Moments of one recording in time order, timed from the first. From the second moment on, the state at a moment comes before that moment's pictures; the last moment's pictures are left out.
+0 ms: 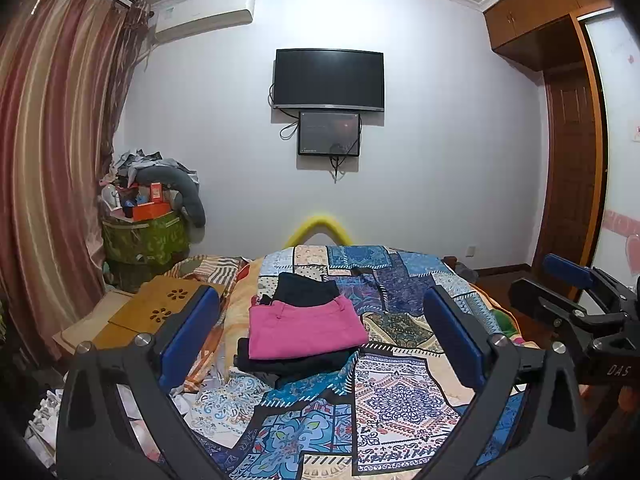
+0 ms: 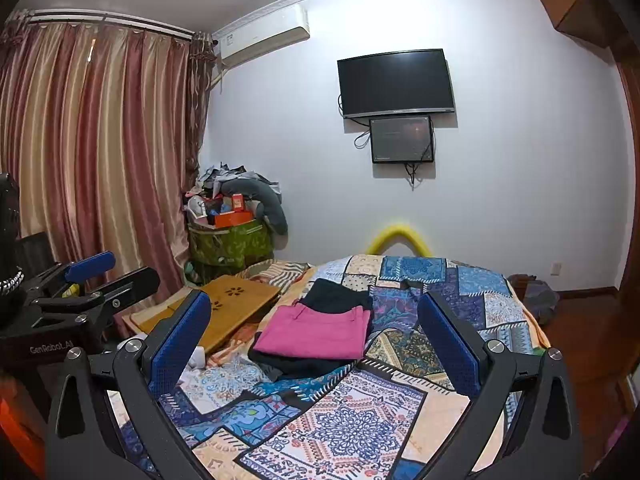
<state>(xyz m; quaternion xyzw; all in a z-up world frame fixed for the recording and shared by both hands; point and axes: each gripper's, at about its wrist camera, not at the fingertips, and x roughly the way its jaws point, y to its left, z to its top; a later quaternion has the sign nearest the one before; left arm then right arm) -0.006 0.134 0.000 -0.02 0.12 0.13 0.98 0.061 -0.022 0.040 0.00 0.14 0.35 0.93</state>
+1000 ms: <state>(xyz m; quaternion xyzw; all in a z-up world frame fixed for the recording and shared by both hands) -0.003 0.138 0.001 -0.04 0.13 0.10 0.98 0.061 -0.022 0.039 0.01 0.14 0.35 0.93</state>
